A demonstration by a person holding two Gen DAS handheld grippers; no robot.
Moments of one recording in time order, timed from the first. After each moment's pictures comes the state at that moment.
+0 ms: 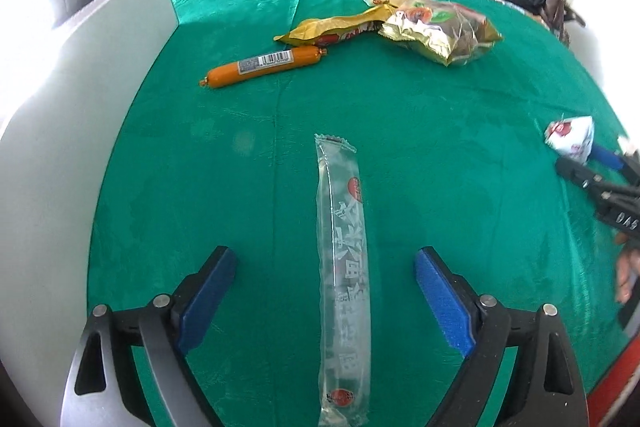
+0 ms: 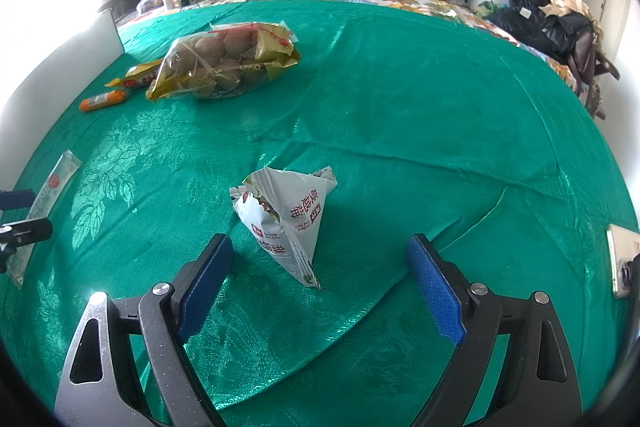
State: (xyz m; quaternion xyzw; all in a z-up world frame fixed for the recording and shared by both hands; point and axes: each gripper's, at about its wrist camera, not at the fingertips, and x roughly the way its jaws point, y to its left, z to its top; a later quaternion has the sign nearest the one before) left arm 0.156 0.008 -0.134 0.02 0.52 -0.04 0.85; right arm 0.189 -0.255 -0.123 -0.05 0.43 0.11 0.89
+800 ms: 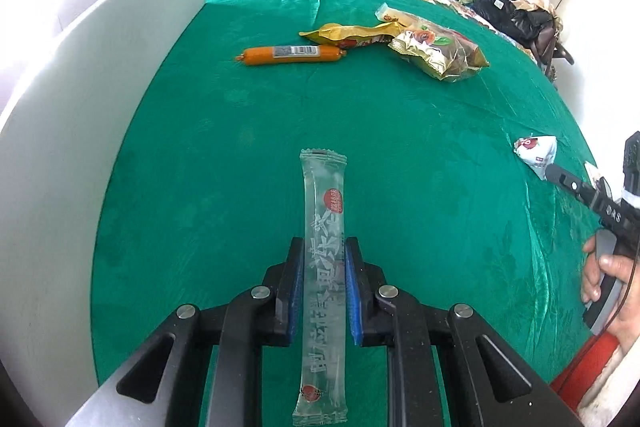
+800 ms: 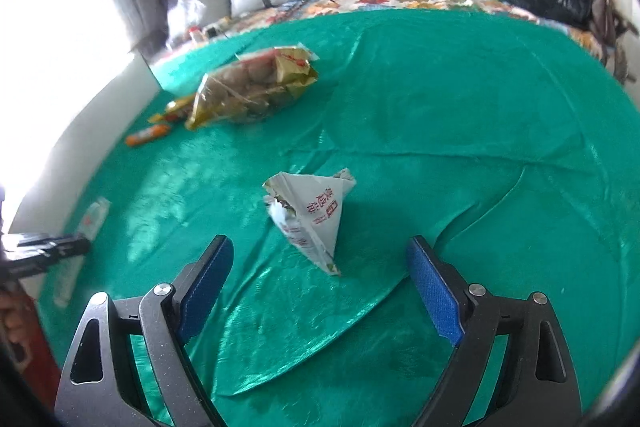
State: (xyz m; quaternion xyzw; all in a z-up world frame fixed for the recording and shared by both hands) left arm 0.119 0.048 -0.116 -0.07 0.52 -0.07 0.85; right arm 0.177 -0.297 -0.118 0.09 0.42 0.17 0.89
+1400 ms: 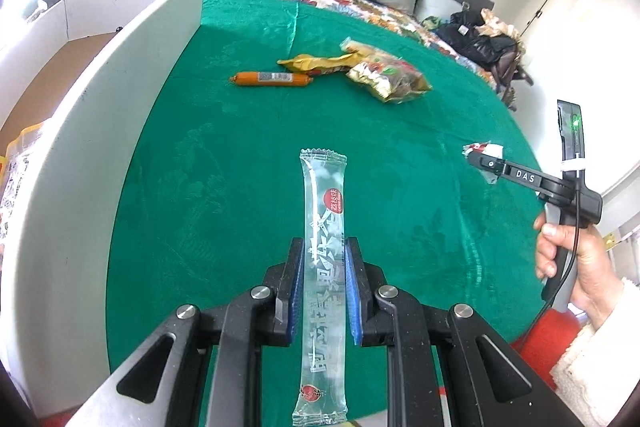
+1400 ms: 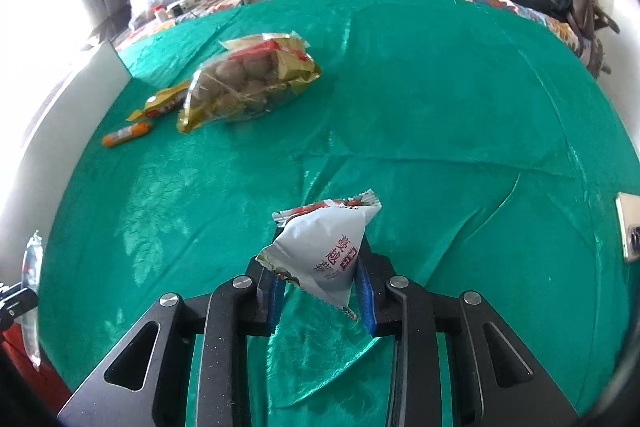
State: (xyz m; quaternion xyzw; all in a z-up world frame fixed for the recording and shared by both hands) left arm 0.068 0.065 -0.066 -0.13 0.48 -0.13 0.86; right arm 0.183 -0.246 -0.087 0.03 0.46 0.12 0.88
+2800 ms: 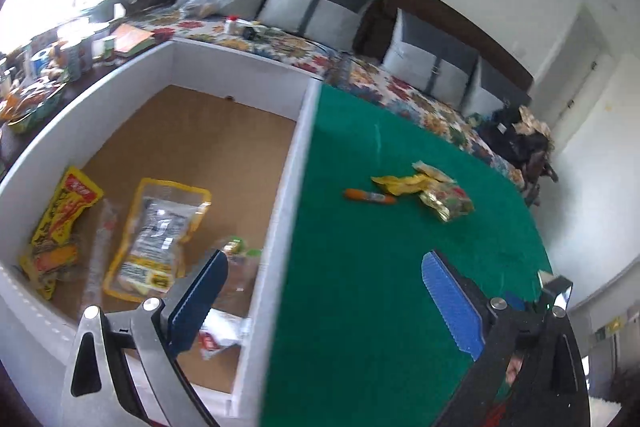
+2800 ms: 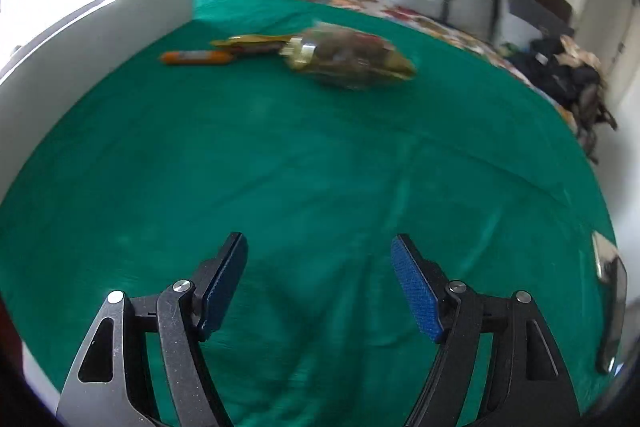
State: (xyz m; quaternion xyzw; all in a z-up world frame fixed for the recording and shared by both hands) left arm 0.049 0.164 0.009 -0.18 0.39 -0.04 0.90; right arm 0.131 -0.215 -0.125 -0.11 0.41 0.07 0.90
